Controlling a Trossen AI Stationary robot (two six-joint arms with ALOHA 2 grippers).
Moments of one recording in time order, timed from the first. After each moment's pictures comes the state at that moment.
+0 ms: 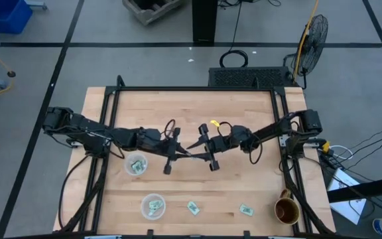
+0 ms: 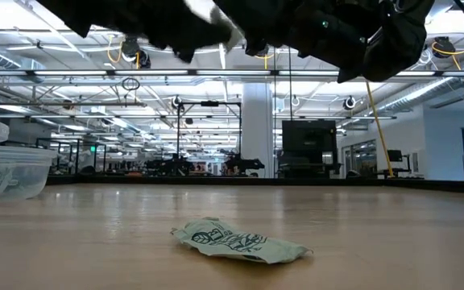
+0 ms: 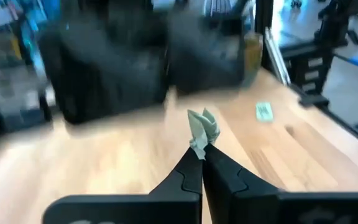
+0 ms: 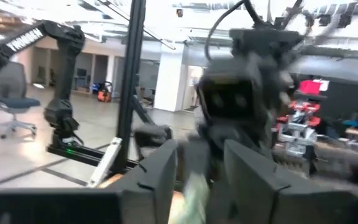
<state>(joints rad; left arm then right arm) -0.12 1.43 0.76 0.41 0.07 0.16 0.03 1.77 0.73 1.31 -0.29 -0.08</state>
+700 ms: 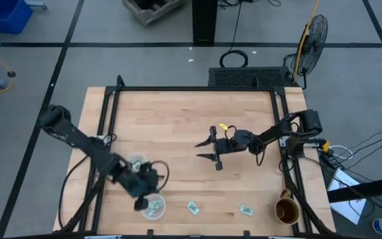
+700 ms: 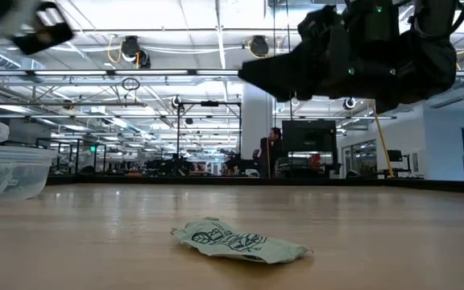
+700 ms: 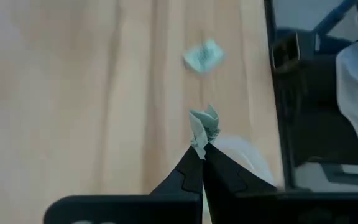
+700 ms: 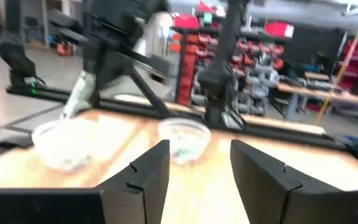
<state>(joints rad) -0.63 1.39 0.95 -0.46 -0.14 -0.68 0.03 1.77 0.52 1.31 -0.13 -0.12</state>
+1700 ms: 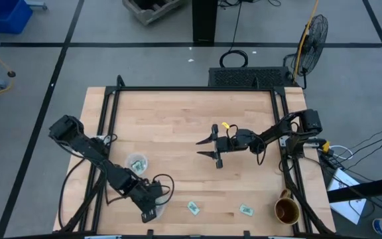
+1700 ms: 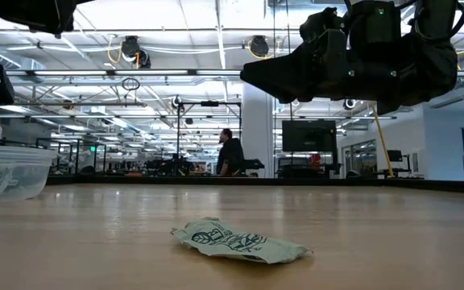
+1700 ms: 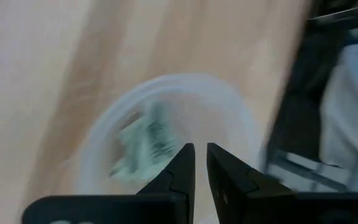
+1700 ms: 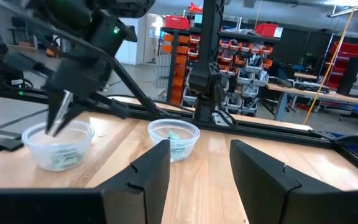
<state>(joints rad) -0.68 1.62 0.95 -0.36 0.06 -1.10 0.01 1.77 0.49 1.34 -0.10 -0.12</state>
